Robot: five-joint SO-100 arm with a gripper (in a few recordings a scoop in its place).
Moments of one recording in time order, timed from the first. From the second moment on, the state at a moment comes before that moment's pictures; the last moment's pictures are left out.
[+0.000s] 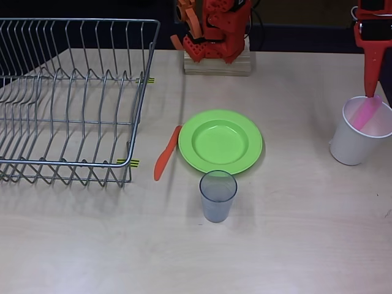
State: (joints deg) arm -61.5 84.2 83.3 72.9 79.3
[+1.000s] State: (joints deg) arm -62.6 75.3 85.8 61.3 83.6
